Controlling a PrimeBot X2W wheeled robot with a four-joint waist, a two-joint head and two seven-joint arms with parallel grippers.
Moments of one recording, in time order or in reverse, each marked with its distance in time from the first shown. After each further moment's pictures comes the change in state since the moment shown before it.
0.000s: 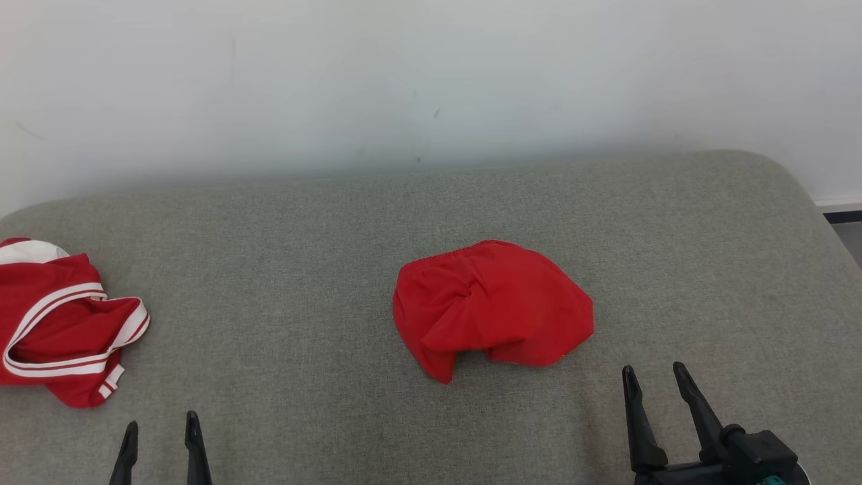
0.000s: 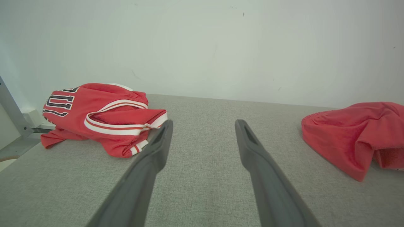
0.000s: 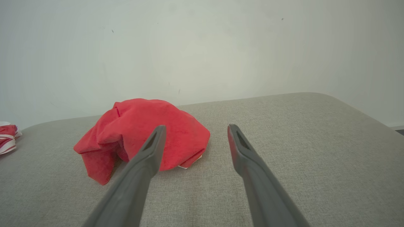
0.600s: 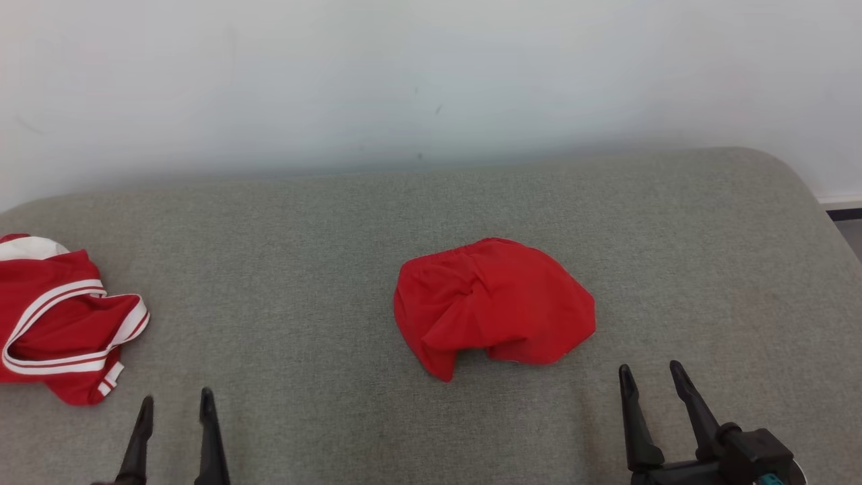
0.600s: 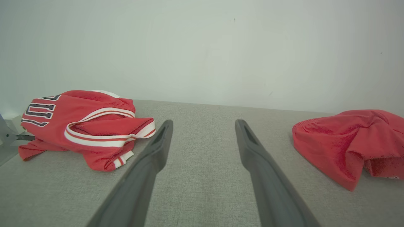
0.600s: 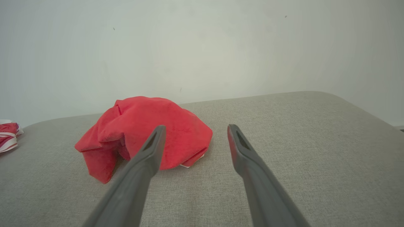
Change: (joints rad) left arm -0.059 0.000 -0.023 0.028 -0.004 -0.020 0.000; right arm -0.004 0.000 0.007 0.002 -0.001 0.000 0.000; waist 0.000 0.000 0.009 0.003
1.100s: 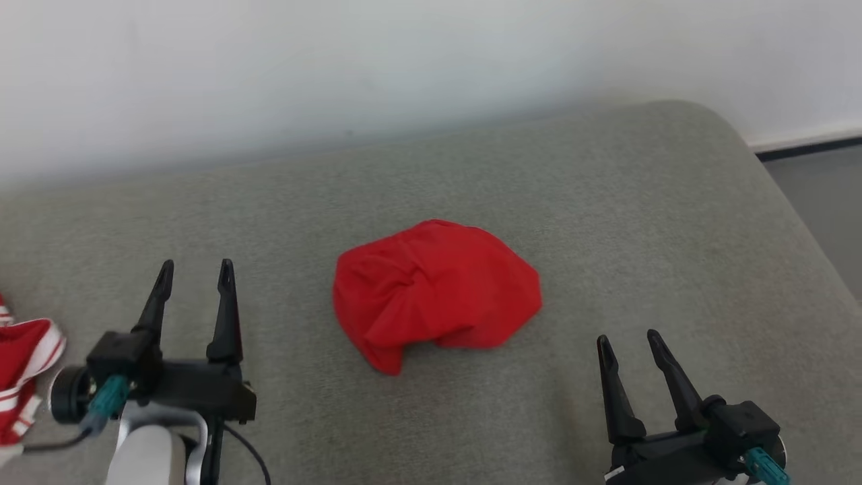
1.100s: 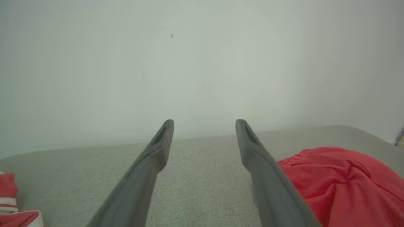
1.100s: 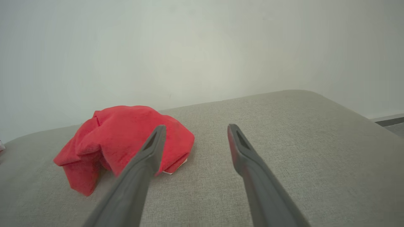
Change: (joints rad) left arm -0.384 0.060 -0.071 0.250 -0.018 -0.052 0.000; right arm -0.068 0.000 0.051 -0.004 0.030 0.000 0.000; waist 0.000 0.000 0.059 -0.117
